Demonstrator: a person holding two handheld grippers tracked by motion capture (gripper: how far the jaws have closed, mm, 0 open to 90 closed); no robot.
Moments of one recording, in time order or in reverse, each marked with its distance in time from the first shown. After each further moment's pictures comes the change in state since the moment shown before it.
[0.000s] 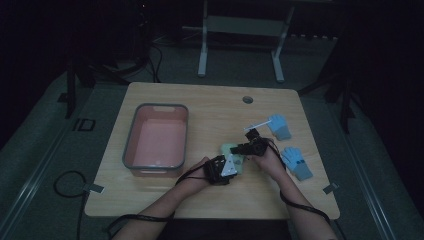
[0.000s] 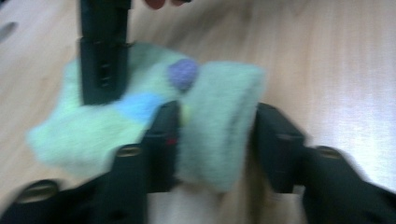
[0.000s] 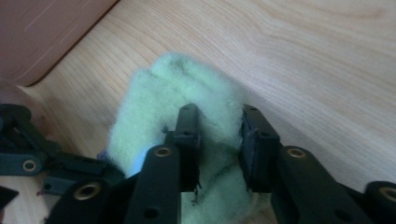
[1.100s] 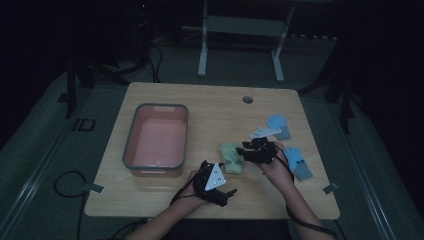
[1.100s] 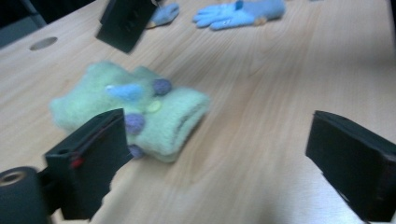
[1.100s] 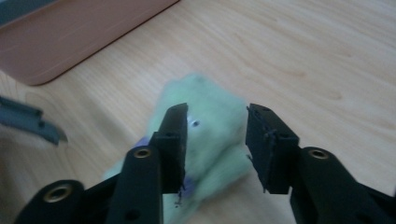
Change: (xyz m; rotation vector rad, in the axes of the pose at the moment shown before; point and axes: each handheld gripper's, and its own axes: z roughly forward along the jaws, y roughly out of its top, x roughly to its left) left arm -0.038 -0.011 -0.046 -0.207 0.034 -0.177; right arm 0.051 -0.013 -0.053 -0.160 -0.219 -0.171
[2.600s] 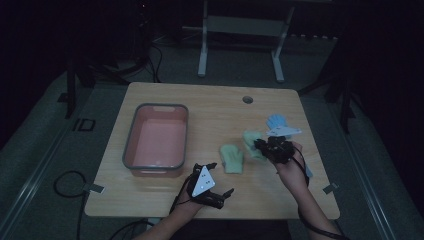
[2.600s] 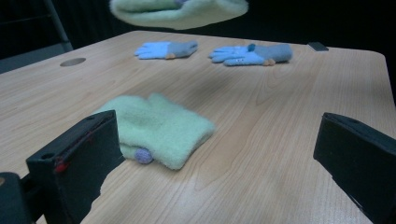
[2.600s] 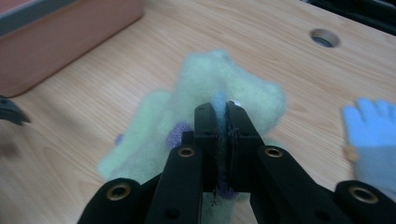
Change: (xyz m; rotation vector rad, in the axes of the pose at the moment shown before) left arm -0.007 -0.026 -0.014 -0.208 0.079 -0.143; right arm -0.004 -0.001 -0.048 -0.045 -0.151 0.027
